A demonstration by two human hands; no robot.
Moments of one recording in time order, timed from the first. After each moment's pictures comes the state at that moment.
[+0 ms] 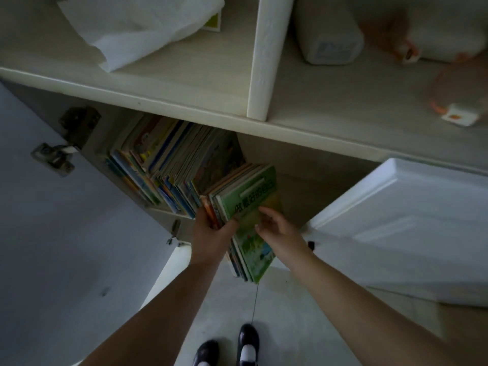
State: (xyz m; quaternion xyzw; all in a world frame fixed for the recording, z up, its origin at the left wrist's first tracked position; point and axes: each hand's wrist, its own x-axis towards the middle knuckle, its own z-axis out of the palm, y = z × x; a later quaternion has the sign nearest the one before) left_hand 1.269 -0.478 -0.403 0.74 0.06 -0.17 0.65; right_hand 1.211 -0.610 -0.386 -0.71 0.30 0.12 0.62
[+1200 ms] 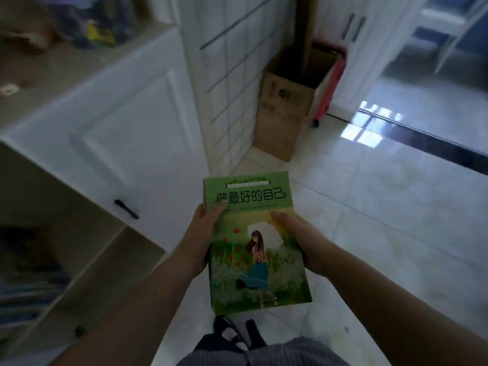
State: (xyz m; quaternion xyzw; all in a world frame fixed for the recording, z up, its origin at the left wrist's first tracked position) left_hand 0.979 -0.476 -0.297 0.54 -0.28 -0.70 0.37; right_hand 0.783 -0.447 -0.282 -0.26 0.58 -0.31 0.70
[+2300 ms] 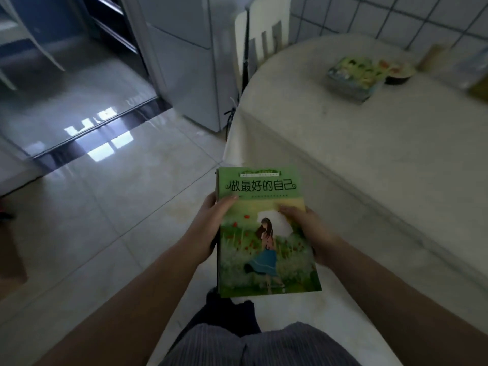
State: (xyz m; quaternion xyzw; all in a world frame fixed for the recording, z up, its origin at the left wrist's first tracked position) left_hand 0.324 -0.158 -0.274 0.23 -0.58 -0.77 -0.15; right_hand 0.306 0.046 -0.264 0.15 0.61 -0.71 0.31
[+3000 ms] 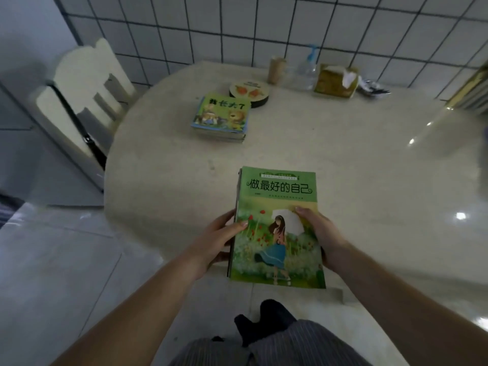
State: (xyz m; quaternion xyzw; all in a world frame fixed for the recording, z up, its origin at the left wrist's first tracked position) left_hand 0.074 0.000 -0.262 -0.02 -0.66 -0.61 -0.43; right_hand 0.165 0.201 -0.253 0.38 0.52 -0.76 0.02
